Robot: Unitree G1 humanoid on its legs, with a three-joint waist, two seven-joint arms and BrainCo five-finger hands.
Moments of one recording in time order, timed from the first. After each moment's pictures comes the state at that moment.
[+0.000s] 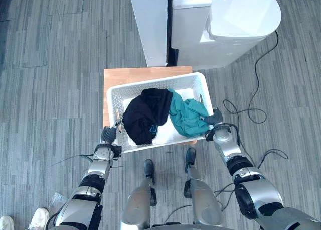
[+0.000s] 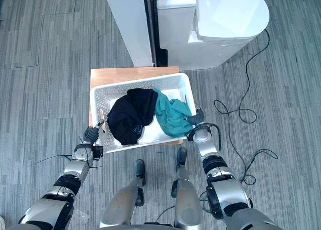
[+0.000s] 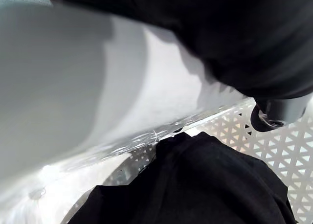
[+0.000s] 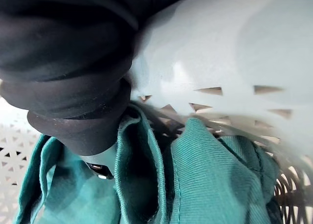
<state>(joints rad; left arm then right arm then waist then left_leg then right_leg) -0.40 0.30 -0.08 0.87 -0.10 -0.09 0.20 -0.62 -0.16 0.05 0.90 -0.13 -0.02 -0.23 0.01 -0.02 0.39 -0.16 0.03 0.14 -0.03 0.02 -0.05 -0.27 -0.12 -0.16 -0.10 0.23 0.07</state>
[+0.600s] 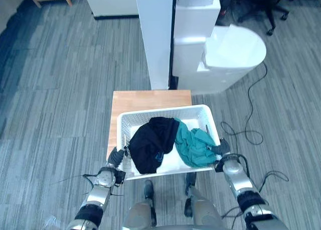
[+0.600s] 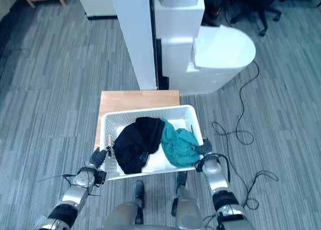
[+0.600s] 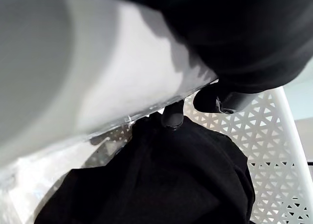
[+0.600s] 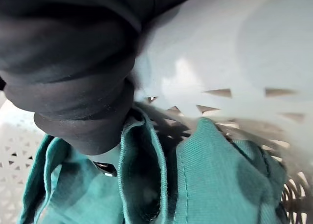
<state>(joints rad) -0.02 0.28 -0.08 0.50 -0.03 -0.06 0.06 -0.17 -0.16 0.01 0.56 -0.10 0.02 -0.14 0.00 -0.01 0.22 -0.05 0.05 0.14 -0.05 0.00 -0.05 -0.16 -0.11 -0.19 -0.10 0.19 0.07</state>
